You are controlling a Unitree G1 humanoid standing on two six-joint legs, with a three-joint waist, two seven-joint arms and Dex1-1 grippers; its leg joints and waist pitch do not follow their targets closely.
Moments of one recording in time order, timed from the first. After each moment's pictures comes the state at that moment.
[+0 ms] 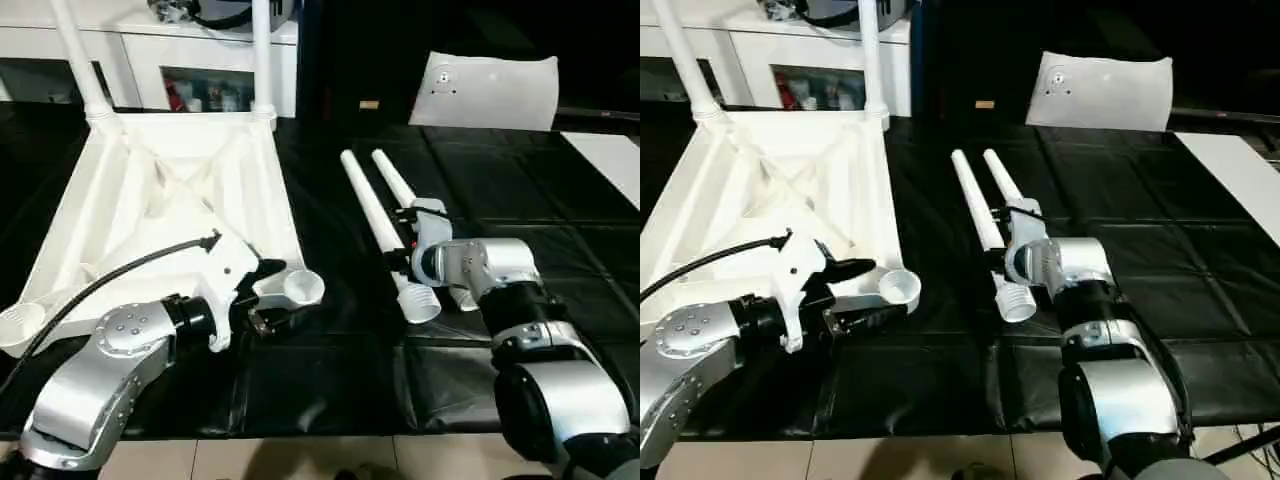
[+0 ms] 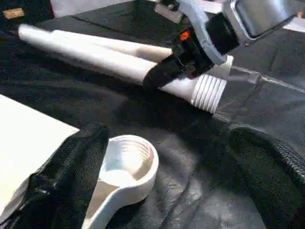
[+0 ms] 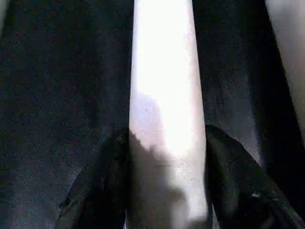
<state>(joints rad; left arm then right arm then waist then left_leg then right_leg) -0.14 0.47 -0.11 -0.41 -0.34 0.65 -0.66 -0.79 -0.15 -0.14 0.71 0.19 0.83 0.27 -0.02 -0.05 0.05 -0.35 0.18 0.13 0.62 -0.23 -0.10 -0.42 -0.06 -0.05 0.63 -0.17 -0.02</state>
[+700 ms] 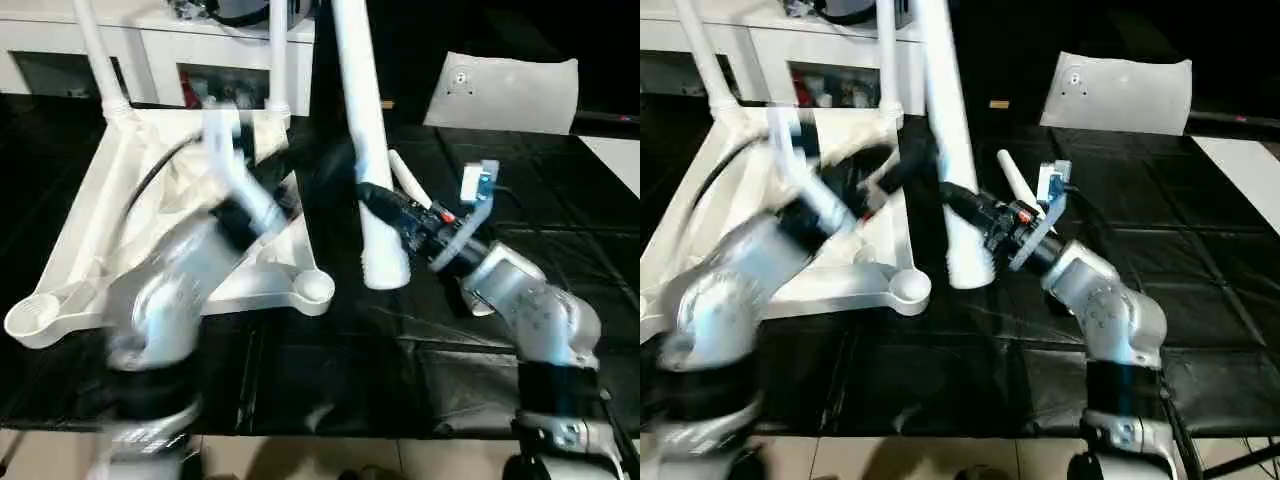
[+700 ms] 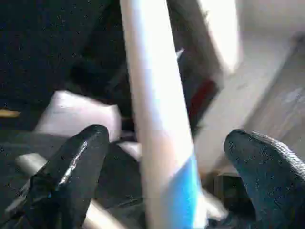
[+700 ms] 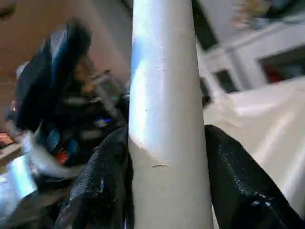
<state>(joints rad) -0.55 -0.01 0.18 -0.22 -0.74 0.76 -0.37 -0.46 -0.11 -0.23 0.01 0.72 0.78 0.82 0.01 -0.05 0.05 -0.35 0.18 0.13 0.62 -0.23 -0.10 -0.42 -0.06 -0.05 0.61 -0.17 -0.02</state>
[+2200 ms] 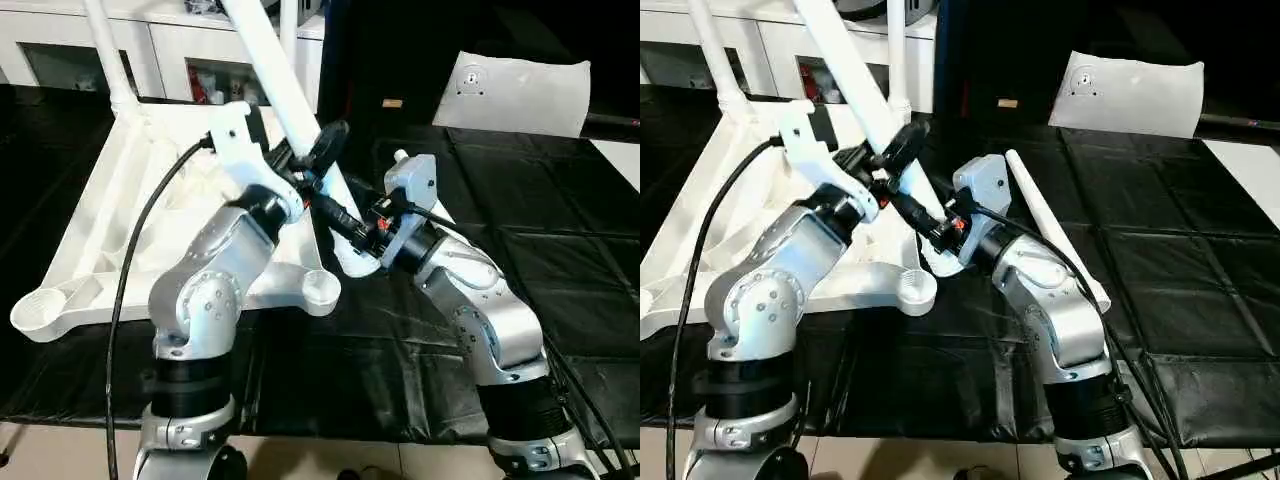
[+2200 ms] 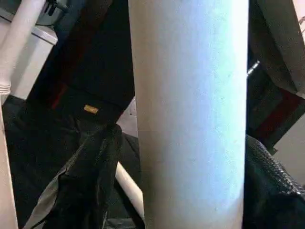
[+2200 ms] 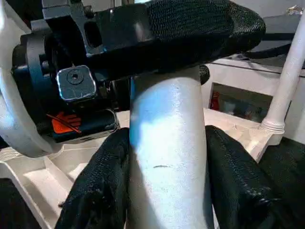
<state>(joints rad) -0.55 -0.10 0.12 -0.18 -0.56 0.64 -0.06 -0.43 -0.08 0.12 -0.05 0.26 0.32 0.57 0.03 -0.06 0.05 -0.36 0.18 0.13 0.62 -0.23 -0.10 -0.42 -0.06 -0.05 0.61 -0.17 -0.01</state>
